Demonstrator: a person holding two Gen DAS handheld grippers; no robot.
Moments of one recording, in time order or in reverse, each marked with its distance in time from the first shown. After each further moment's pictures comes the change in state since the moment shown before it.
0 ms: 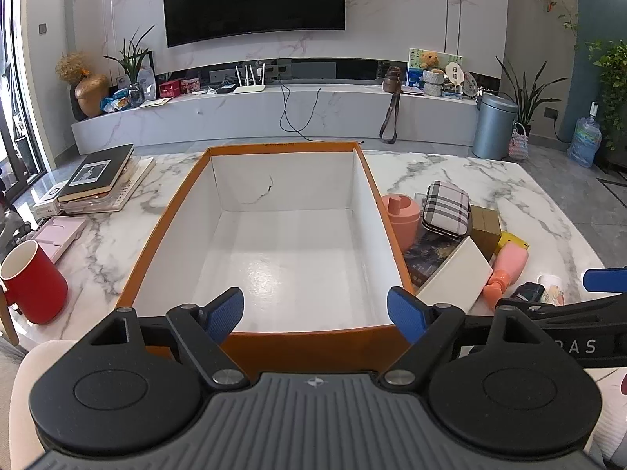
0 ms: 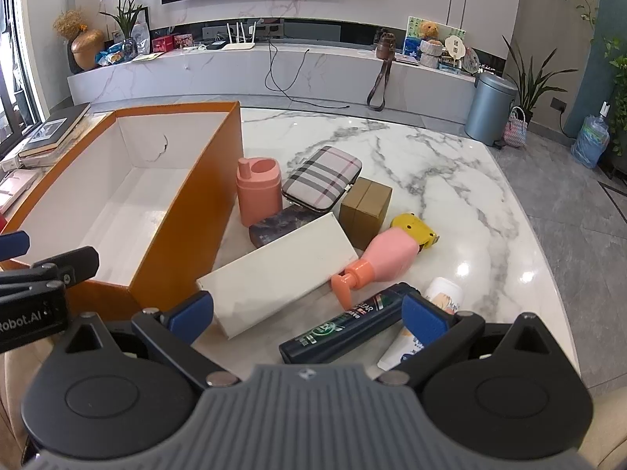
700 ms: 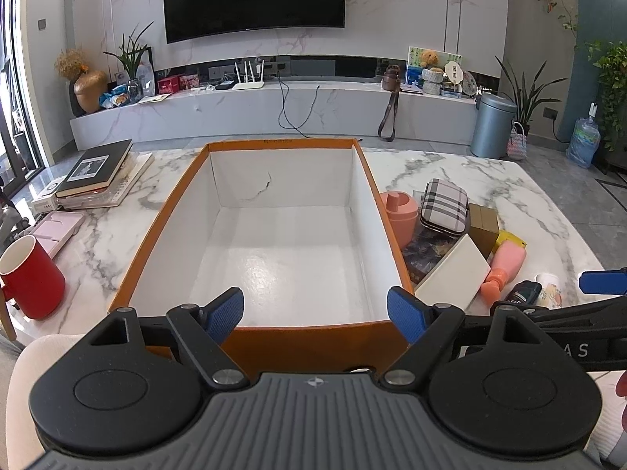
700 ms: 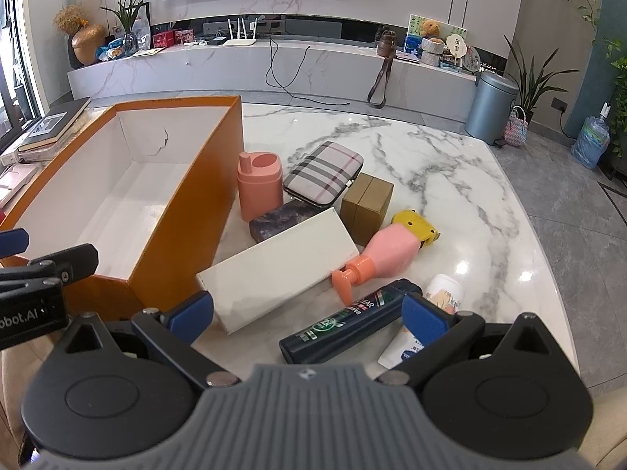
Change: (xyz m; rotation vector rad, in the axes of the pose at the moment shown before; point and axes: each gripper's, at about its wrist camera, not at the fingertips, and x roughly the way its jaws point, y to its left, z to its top) left arm 0.000 0.000 -0.001 0.000 0.000 0.000; right arm 0.002 0.001 -0.003 -0.009 0.008 -0.002
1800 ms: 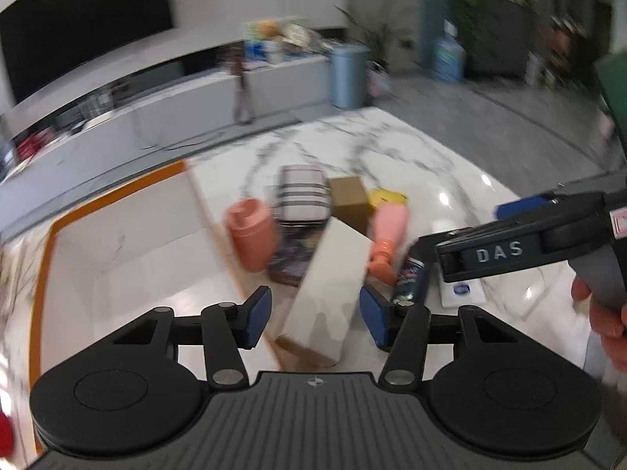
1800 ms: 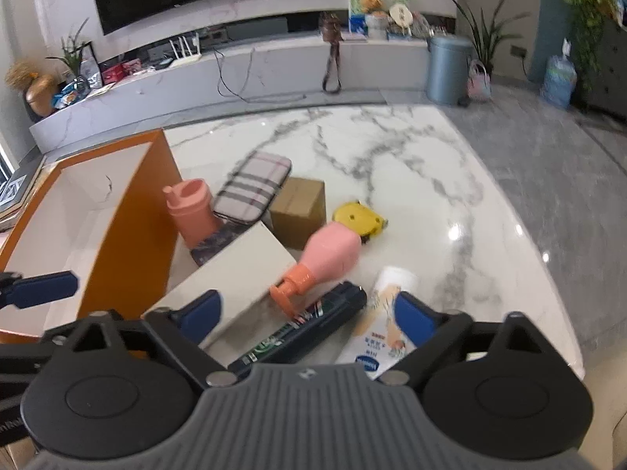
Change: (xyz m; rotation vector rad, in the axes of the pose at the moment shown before) left arm 0.024 -0.070 0.028 0.410 0.084 -0.351; right arm 0.012 -0.069 0.011 0.229 0.037 -0.018
